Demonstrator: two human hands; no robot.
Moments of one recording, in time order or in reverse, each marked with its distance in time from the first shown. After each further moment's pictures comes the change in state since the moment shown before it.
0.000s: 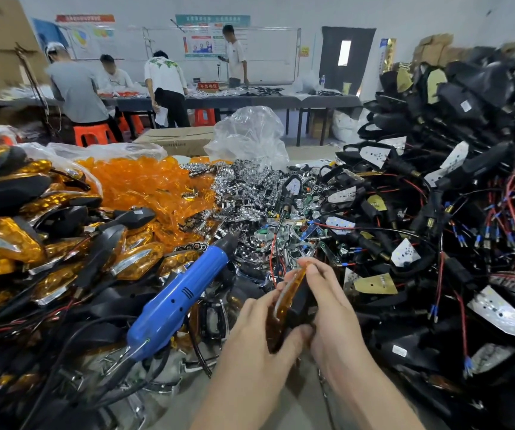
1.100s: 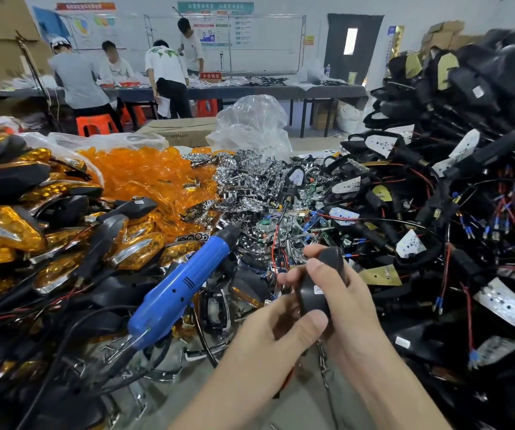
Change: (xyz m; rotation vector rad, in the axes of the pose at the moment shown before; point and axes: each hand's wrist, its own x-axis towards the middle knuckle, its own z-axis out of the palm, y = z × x) left_hand 0.001 0.017 -0.010 -0.555 -0.292 -0.047; right_hand -0.007 -0.019 -0.001 0.005 -0.128 -0.080
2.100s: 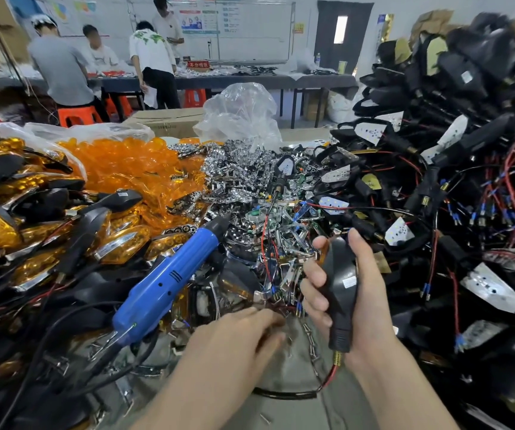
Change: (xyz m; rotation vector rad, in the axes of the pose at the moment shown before) left_hand -0.010 -0.015 -0.021 1.101 0.052 0.061; right_hand 0.003 -0.007 -0.024 0.365 -0.099 0.196
